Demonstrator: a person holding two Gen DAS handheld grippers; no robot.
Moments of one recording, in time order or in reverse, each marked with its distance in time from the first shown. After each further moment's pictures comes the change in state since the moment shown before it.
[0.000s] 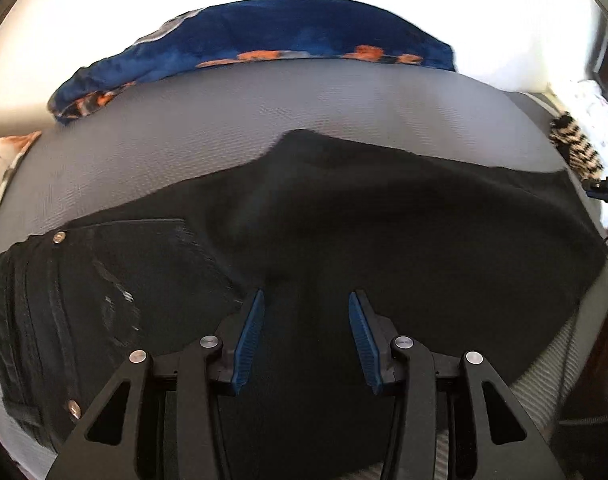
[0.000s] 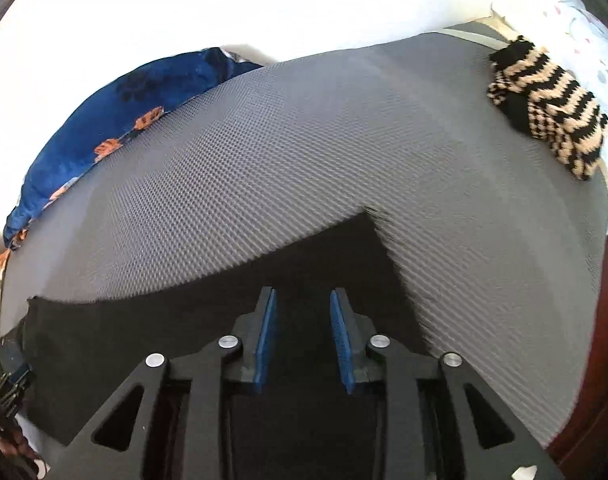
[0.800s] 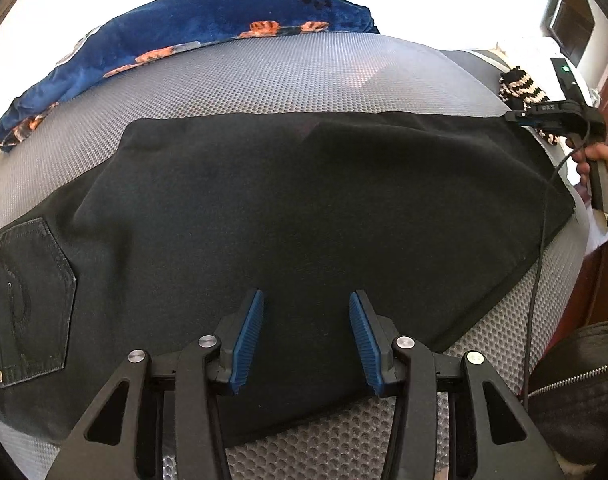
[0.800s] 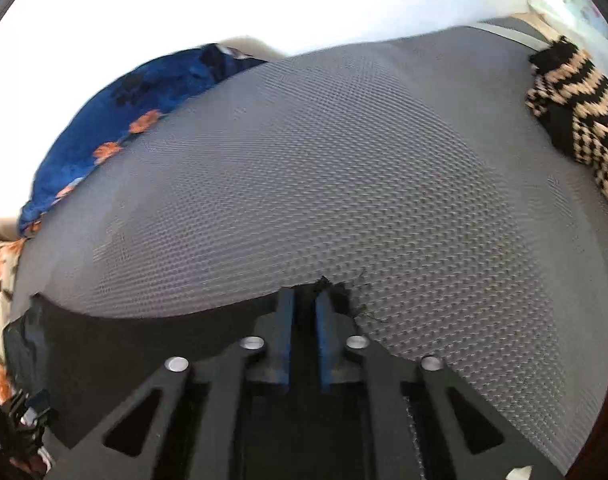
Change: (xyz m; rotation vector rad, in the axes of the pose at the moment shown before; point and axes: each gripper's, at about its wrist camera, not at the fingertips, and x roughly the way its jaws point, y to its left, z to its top) left arm 0.012 -0.102 -0.015 0.111 0.062 -0.098; right arm 0.043 -0.032 0.041 -0.076 0.015 0.142
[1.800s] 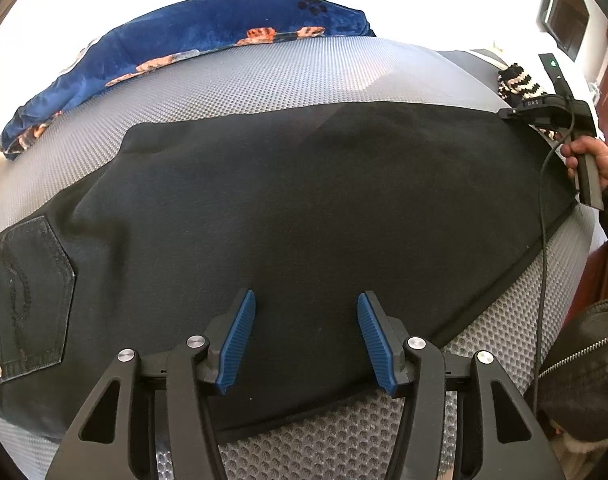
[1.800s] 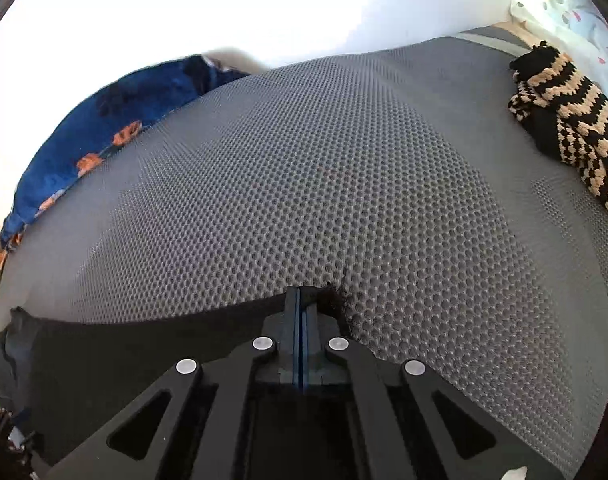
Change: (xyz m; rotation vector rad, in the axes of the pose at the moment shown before) left arm 0.001 -0.006 -0.010 0.023 -0.036 0.022; right arm 0.017 -0.005 -0.006 0.042 -0.088 -0.097
